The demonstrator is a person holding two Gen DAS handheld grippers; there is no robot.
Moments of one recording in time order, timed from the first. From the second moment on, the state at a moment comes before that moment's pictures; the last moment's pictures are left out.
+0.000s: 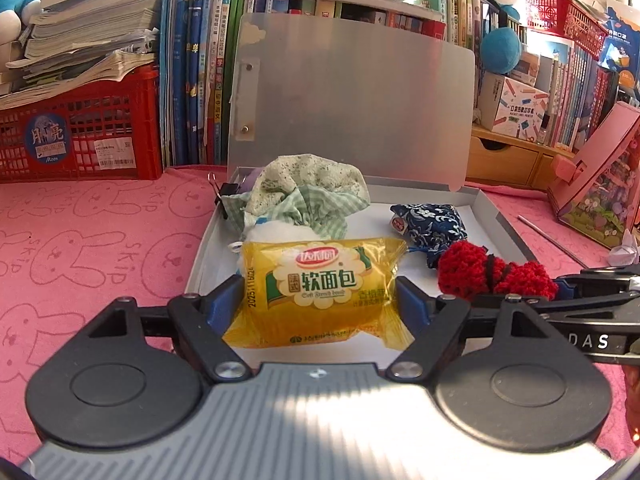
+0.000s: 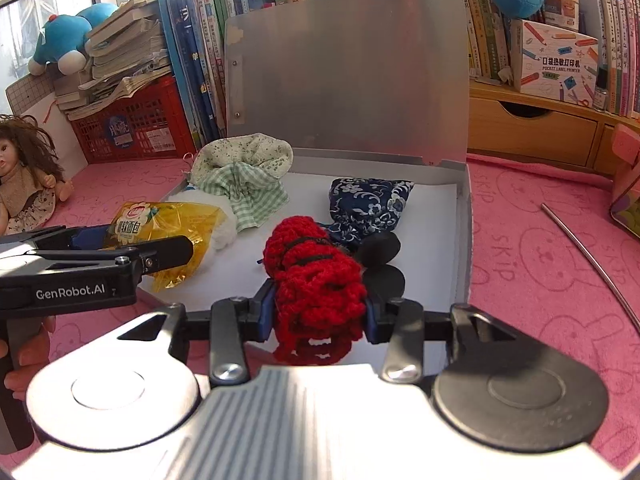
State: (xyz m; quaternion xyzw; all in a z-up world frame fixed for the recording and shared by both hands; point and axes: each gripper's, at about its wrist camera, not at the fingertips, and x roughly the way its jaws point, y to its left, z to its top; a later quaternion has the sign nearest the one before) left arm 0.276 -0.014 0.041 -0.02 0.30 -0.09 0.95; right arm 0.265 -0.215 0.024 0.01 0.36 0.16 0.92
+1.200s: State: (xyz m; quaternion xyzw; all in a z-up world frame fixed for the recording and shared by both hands) left arm 0.287 -0.017 0.039 0.04 0.29 -0.05 0.96; right arm 0.267 -0.226 0.036 0.02 0.33 0.12 0.94
